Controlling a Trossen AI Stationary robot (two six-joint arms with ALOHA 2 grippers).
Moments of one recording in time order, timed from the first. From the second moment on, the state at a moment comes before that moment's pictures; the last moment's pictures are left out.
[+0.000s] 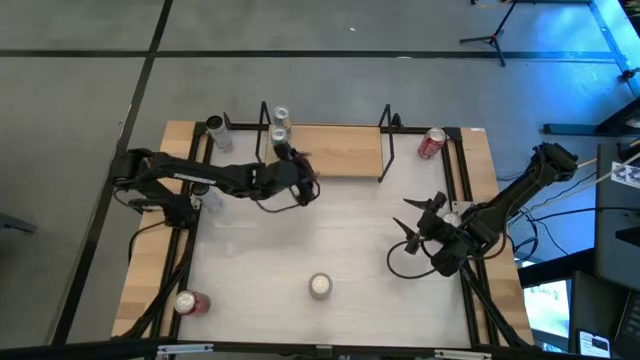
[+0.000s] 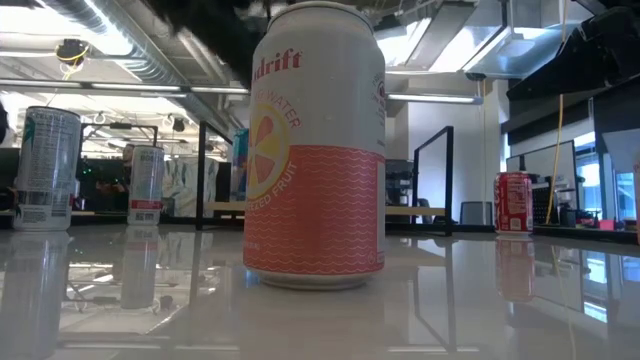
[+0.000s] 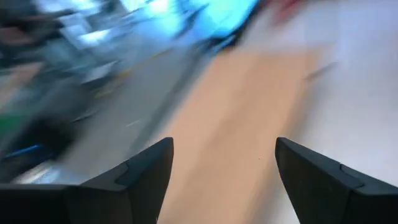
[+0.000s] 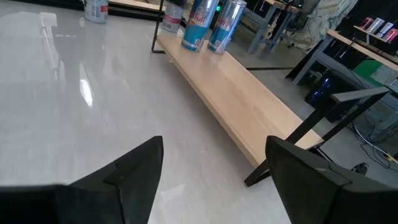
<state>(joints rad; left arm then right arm) 0.06 1.50 0.96 0.02 -0.59 0.12 0.73 1.02 0.57 -0.60 1.17 0.70</state>
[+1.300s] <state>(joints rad) -0.28 1.52 0.97 0.24 -0.06 -0.30 0.73 1.02 0.57 -0.45 1.19 0.57</state>
